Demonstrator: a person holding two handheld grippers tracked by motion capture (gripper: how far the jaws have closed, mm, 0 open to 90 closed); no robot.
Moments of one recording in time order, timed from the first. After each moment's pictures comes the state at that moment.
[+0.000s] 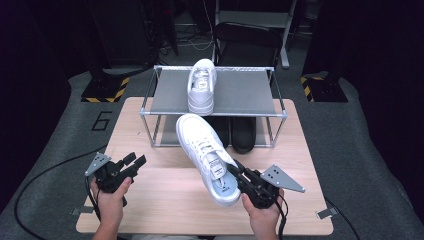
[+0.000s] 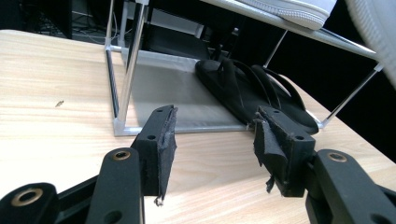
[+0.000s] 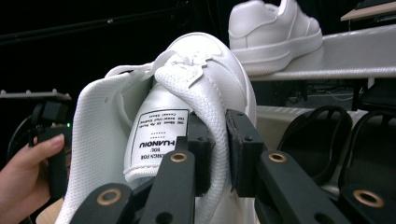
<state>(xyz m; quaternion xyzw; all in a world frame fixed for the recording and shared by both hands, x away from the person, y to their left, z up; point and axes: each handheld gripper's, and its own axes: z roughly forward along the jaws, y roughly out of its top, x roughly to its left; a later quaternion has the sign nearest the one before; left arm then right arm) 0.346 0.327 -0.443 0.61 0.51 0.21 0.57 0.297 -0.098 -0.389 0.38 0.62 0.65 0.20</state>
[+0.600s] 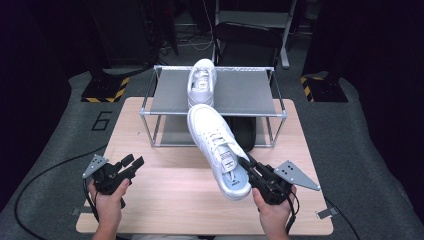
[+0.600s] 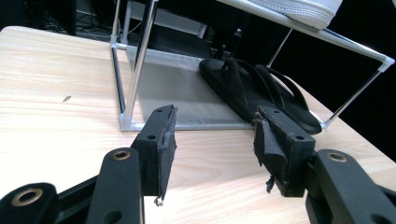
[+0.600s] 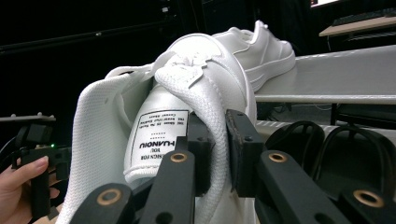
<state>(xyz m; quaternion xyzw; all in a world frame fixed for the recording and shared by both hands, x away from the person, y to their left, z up) 0.343 0.333 -0.446 0.60 0.52 0.21 0.57 0.296 -0.120 -0.370 0.39 0.61 0.65 0.23</state>
